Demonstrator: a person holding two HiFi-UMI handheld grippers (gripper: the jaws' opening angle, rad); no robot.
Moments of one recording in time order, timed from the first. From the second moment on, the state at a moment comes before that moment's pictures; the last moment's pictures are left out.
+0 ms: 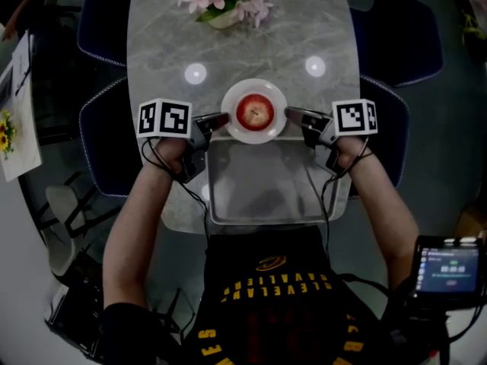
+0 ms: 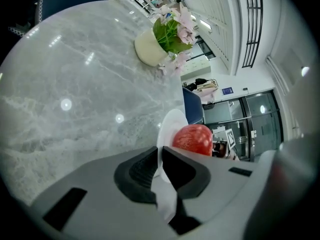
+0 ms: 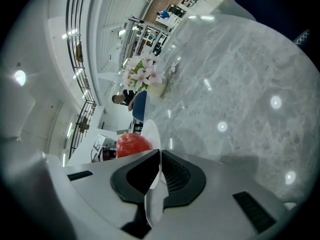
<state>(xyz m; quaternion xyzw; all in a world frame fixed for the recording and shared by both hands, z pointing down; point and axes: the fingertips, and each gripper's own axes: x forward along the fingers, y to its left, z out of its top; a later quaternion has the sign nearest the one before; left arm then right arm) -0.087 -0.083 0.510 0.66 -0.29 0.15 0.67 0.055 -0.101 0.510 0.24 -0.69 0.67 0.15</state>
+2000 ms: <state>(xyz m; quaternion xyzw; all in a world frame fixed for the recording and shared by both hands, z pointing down) -0.083 -0.110 0.564 0.65 -0.27 0.17 0.69 0.060 -0.129 0.565 0.25 -0.67 0.67 0.18</state>
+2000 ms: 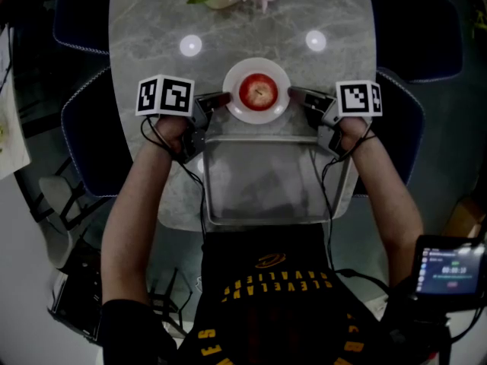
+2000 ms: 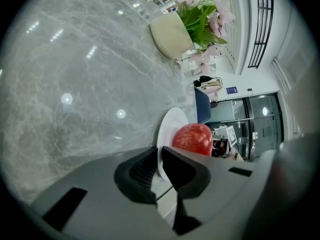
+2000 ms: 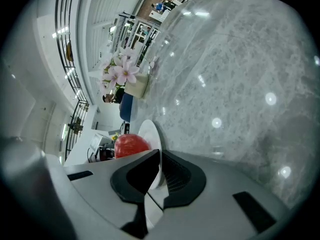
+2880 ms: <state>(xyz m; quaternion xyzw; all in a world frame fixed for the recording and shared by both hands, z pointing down) -0.113 -0.120 0.572 0.67 -0.34 0.21 0.63 0.078 -0.145 0.570 0.27 -0.73 0.60 0.19</state>
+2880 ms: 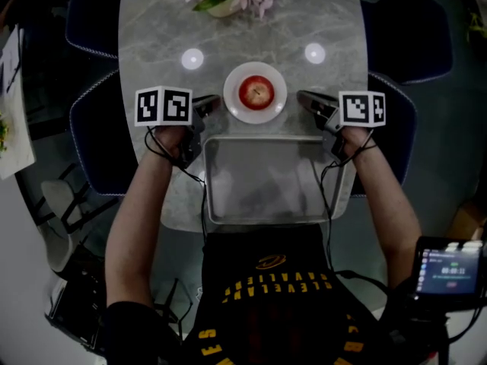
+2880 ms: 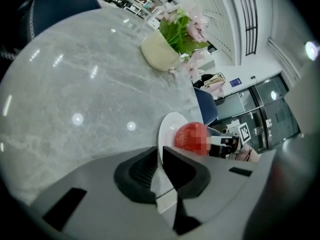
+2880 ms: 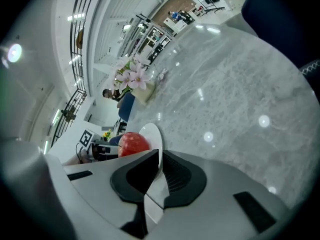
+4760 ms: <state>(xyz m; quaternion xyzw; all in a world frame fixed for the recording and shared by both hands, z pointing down) -0.015 0.059 0.317 0.82 -0.52 0.04 0.26 0.052 0.054 0.349 0.33 -0.91 0.22 0.11</state>
